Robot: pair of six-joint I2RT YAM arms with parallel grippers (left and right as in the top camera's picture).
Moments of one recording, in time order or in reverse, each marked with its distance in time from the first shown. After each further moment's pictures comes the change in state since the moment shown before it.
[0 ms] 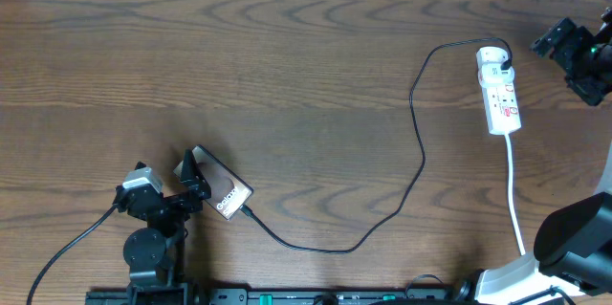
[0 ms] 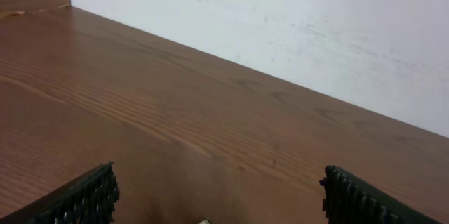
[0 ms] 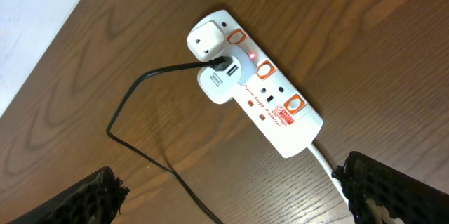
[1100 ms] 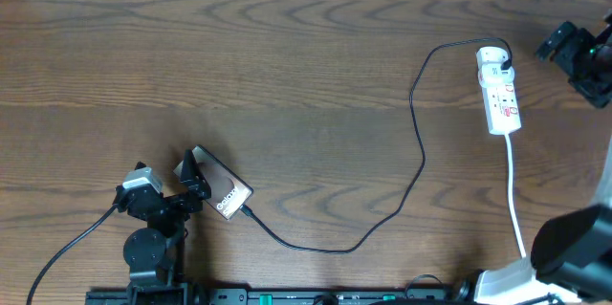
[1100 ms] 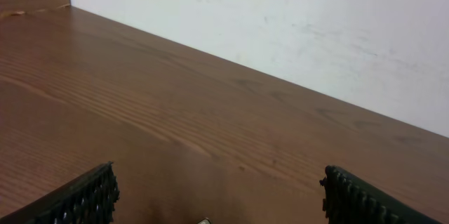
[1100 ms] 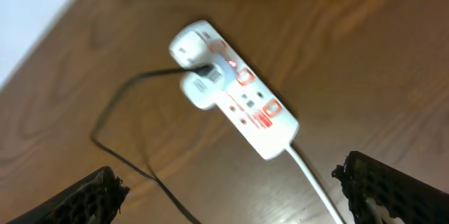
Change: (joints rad) left arm 0.000 0.000 0.000 0.000 0.000 0.000; right arm 0.042 -0.061 -0.001 -0.002 0.125 0.000
